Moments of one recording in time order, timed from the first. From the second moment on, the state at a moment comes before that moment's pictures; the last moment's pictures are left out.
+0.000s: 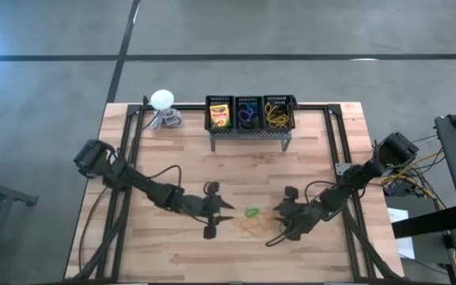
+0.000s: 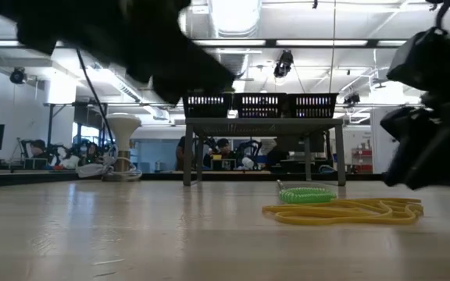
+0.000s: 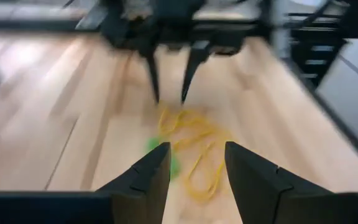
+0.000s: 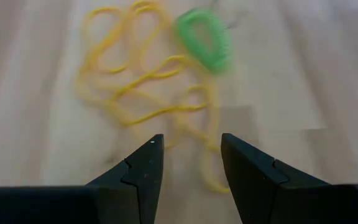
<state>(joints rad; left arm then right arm) -0.39 1.75 0.79 0.54 -0.26 -0.16 0.64 1.53 0.50 0.13 0.45 0.60</state>
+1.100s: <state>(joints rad) -0.39 1.75 0.59 0.62 -0.56 -0.37 0.61 1.56 0.48 0.35 0.66 0.29</state>
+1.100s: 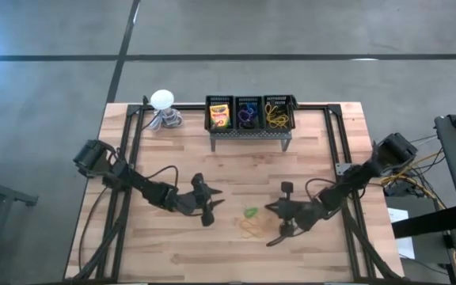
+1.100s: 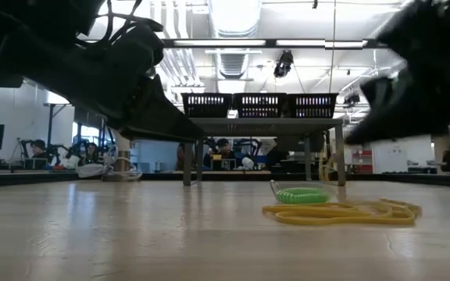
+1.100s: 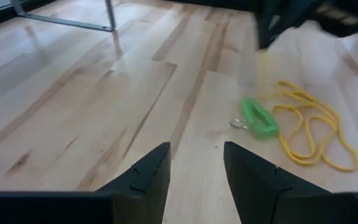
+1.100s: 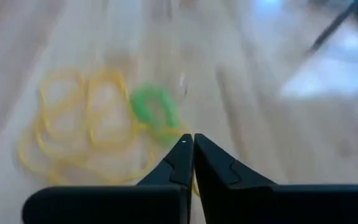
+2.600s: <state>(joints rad) -0.40 1.75 0.57 0.60 -0.60 -0.41 -0.25 1.11 0.87 -0.30 0.78 -0.19</state>
